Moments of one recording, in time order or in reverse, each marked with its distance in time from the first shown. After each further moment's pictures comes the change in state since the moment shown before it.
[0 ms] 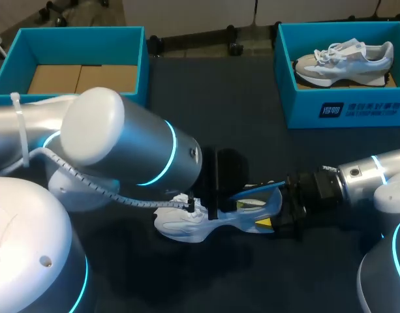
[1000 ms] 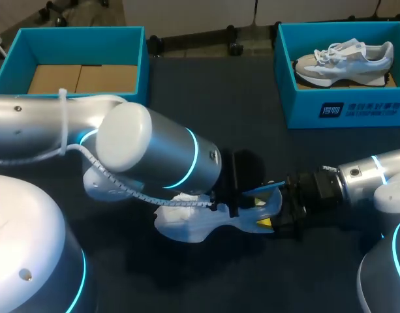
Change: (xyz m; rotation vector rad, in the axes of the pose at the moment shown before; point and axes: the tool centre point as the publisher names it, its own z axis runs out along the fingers) left arm -0.015 -0.008 0.063 0.040 -0.010 -0.063; right arm 0.000 0.000 0.000 0.000 0.000 0.000
